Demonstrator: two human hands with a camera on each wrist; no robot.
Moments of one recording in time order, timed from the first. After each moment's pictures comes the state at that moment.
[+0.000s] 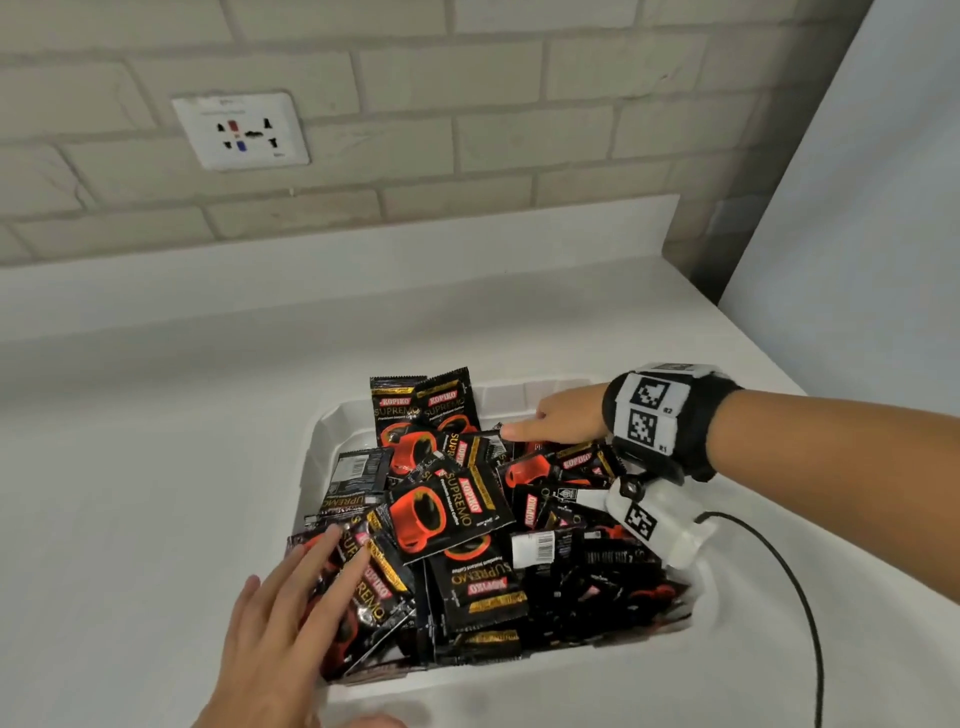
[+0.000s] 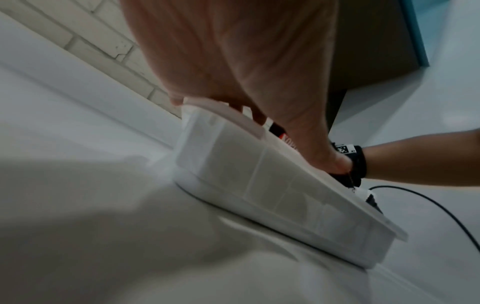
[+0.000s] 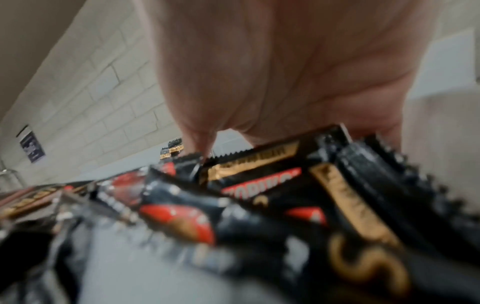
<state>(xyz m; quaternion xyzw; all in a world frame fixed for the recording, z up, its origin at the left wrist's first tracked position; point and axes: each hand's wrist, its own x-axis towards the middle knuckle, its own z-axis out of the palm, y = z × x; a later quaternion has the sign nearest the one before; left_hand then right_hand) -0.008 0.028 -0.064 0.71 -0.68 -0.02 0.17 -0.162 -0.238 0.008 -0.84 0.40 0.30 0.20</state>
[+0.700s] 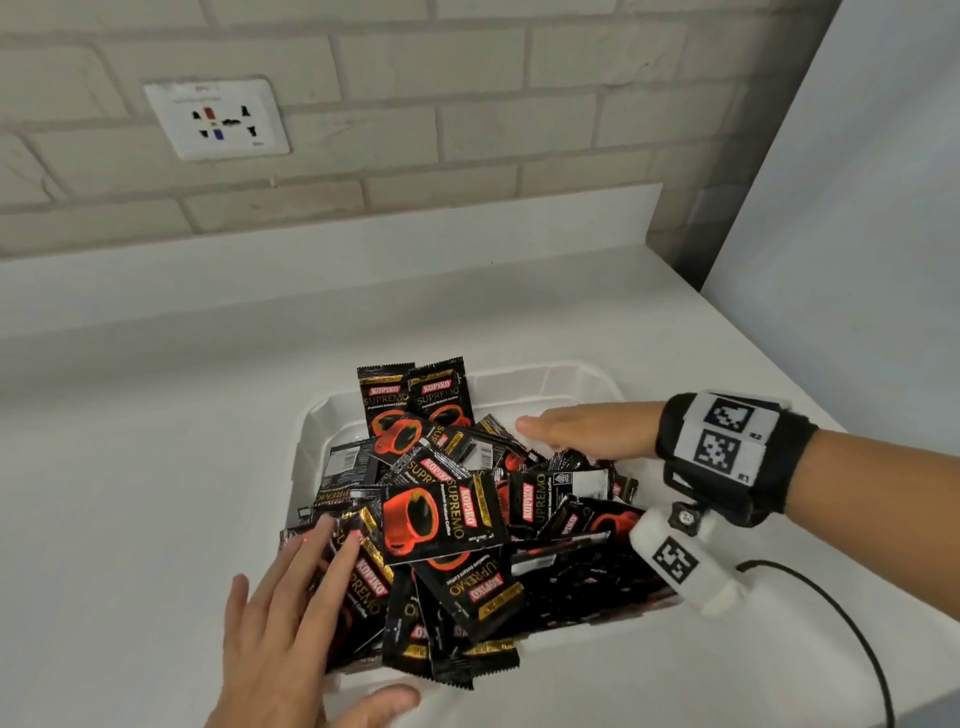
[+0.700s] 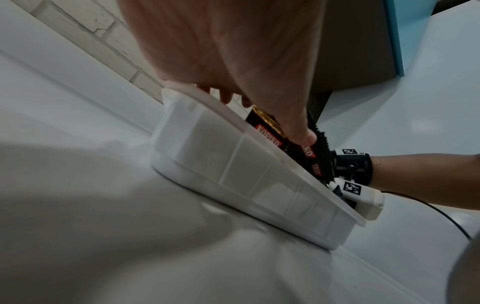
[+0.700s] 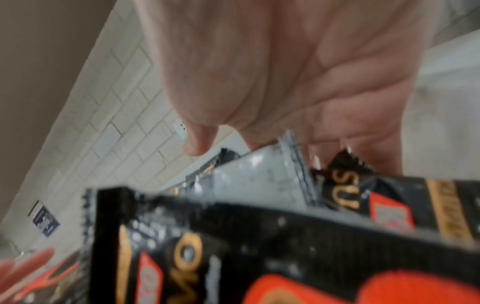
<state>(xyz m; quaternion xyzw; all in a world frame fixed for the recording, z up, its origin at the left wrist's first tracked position) -0.016 0.026 -0.059 0.71 -0.68 0.01 0.20 -0.198 -0.214 0.013 -0.82 0.37 0.23 0.37</state>
